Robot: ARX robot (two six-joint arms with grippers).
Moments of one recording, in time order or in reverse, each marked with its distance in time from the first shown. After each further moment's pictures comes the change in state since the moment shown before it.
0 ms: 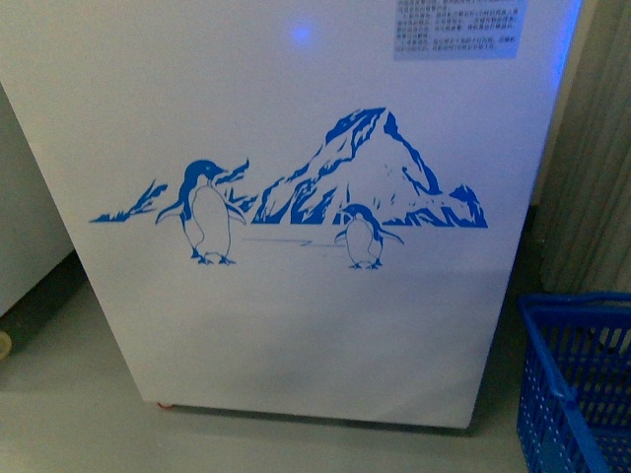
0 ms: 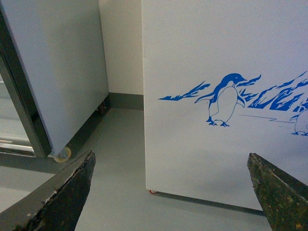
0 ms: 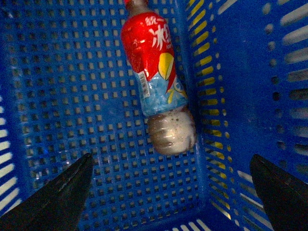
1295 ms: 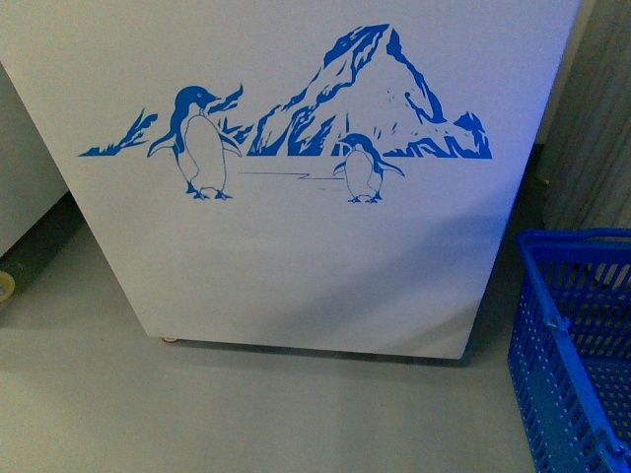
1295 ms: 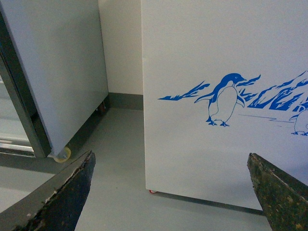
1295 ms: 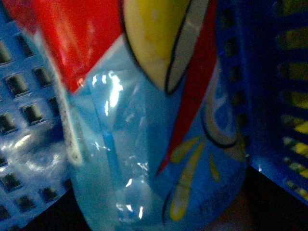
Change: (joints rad) left arm 0.000 0.000 0.000 0.000 0.000 0.000; right arm -0.090 0.544 0.642 -0.379 -0.064 0.148
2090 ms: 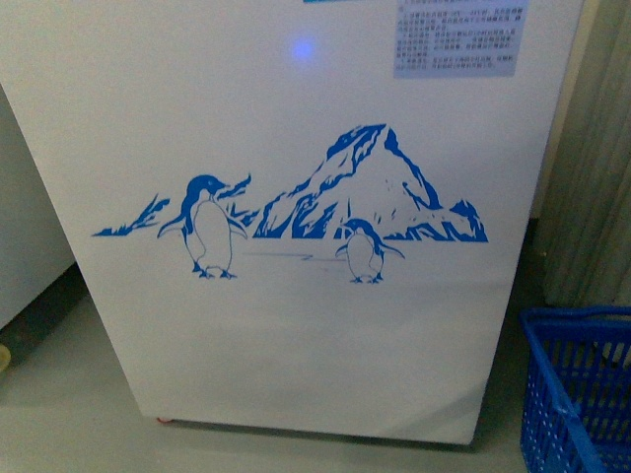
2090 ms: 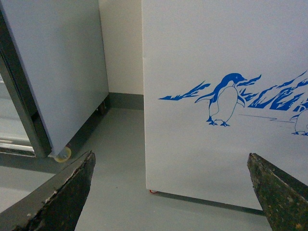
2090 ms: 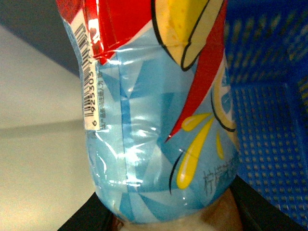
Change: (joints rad) left arm 0.000 0.000 0.000 0.000 0.000 0.000; right arm 0.328 -1.748 -0.677 -0.202 -0.304 0.200
